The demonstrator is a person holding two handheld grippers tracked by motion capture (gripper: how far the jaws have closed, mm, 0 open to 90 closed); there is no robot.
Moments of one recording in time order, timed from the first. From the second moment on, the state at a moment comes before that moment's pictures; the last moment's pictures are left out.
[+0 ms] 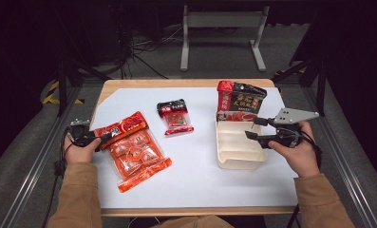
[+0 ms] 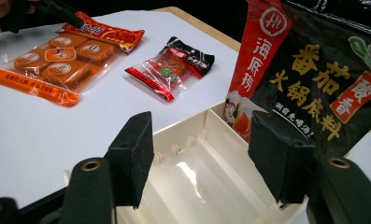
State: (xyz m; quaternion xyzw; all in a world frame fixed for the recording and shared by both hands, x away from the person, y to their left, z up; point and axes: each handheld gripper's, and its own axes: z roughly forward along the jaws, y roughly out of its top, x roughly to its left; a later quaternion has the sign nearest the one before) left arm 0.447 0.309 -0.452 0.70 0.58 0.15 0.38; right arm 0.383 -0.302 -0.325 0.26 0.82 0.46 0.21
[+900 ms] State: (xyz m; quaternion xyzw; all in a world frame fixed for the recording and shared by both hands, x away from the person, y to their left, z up) left arm 0.442 0.308 -0.454 0.73 0.54 0.15 0.40; right arm 0.388 -0.304 -0.331 0.26 0.82 0.46 0.20
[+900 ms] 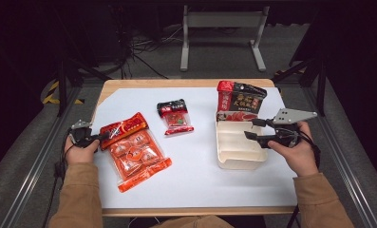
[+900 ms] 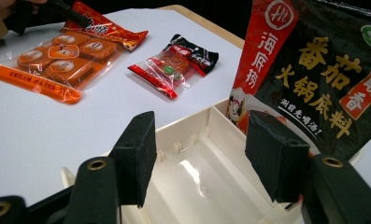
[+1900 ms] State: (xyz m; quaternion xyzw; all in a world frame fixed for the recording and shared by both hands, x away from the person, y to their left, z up) left arm 0.400 0.292 -0.362 0.68 0.49 0.16 0.52; right arm 0.380 -0.305 -0.323 0.26 0.82 0.49 0.17
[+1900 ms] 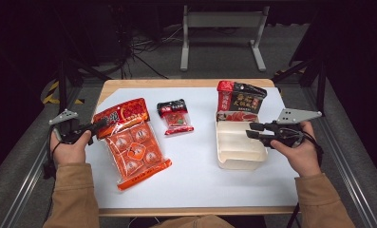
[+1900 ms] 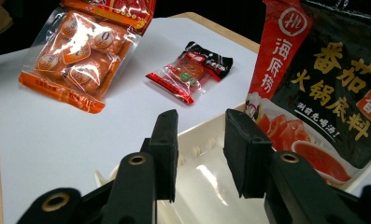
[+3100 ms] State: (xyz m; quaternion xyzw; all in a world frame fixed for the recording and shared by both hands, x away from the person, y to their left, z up) left arm 0.330 0.227 -0.268 0.72 0.28 0.14 0.62; right arm 0.373 -0.309 -0.311 0.29 0.80 0.50 0.17
